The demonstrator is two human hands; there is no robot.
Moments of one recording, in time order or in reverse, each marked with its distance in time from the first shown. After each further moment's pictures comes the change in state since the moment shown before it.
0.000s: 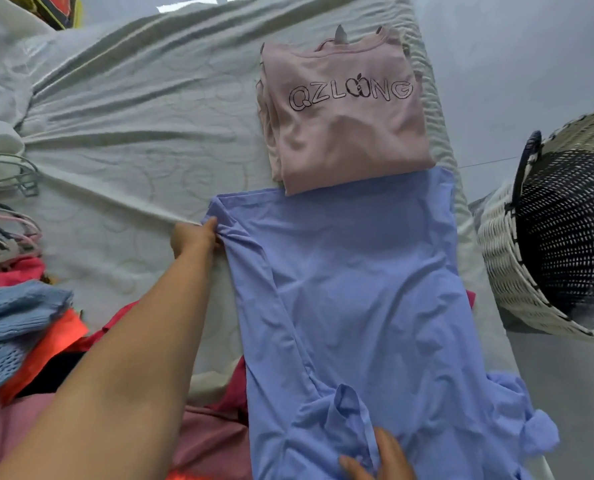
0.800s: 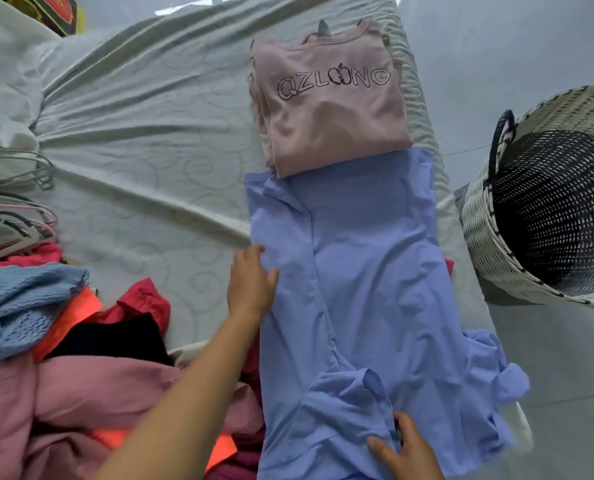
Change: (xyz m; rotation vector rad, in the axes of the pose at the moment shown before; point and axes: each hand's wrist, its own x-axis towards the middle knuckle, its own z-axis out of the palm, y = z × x) left_hand -0.148 -0.063 0.009 0.415 -0.237 0.557; right_hand -0.022 0.027 -0.033 0.204 -0.145 0.339
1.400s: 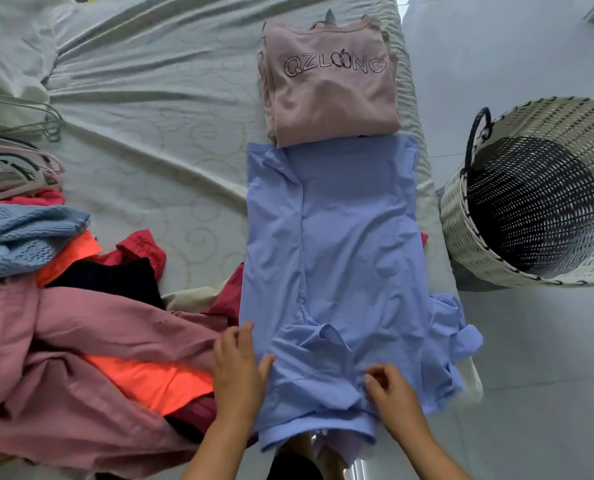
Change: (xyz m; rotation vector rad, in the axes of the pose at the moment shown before) left_hand -0.181 -0.082 0.052 0.109 0.114 0.043; right_hand 0.001 0.022 -0.016 -0.073 0.150 -0.176
